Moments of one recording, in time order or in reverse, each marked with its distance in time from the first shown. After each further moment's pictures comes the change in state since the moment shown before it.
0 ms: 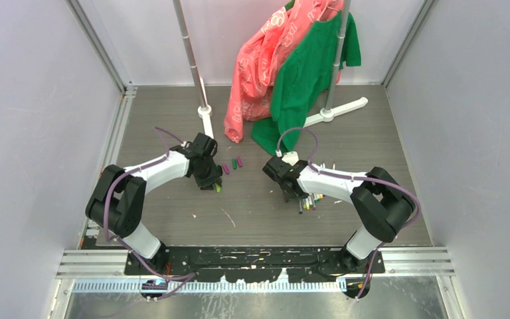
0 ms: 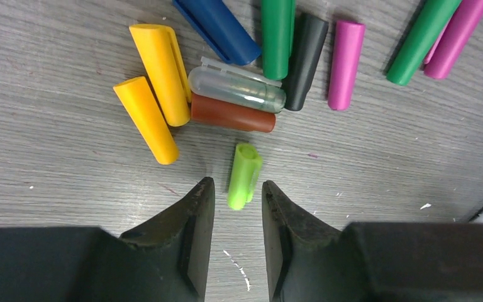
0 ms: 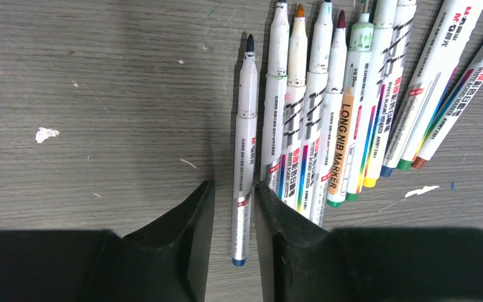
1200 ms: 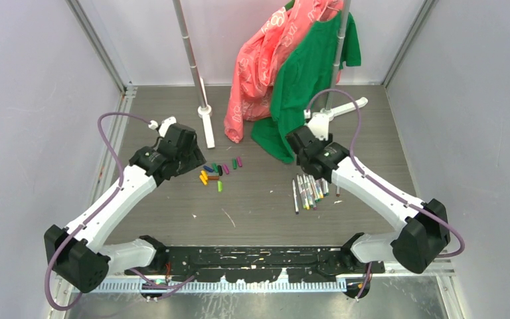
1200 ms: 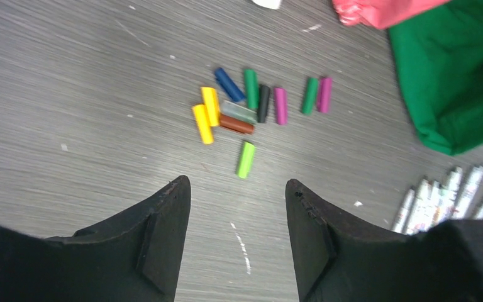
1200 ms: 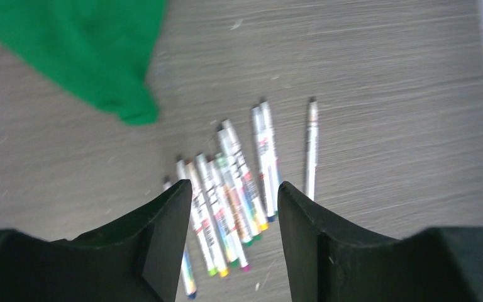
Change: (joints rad) left arm -0.035 -0.444 0.138 -0.244 -0.309 0.019; right arm -0.100 -0.303 0.192 -0.086 0.244 -0.057
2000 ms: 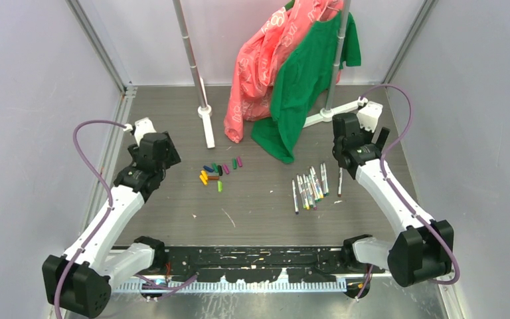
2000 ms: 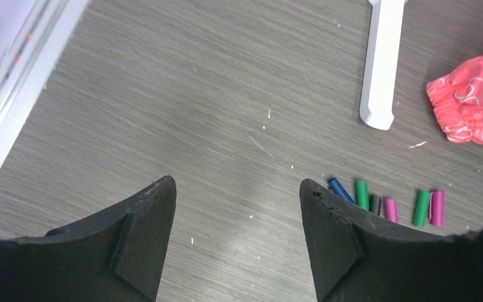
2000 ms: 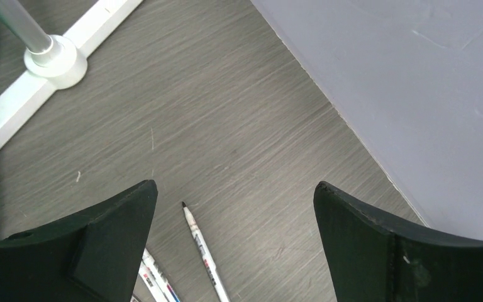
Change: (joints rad) left arm 0.232 -0.175 -0.256 0.296 -0.206 0.362; right arm -0.454 -0.104 -0.137 0.320 0.187 -0.189
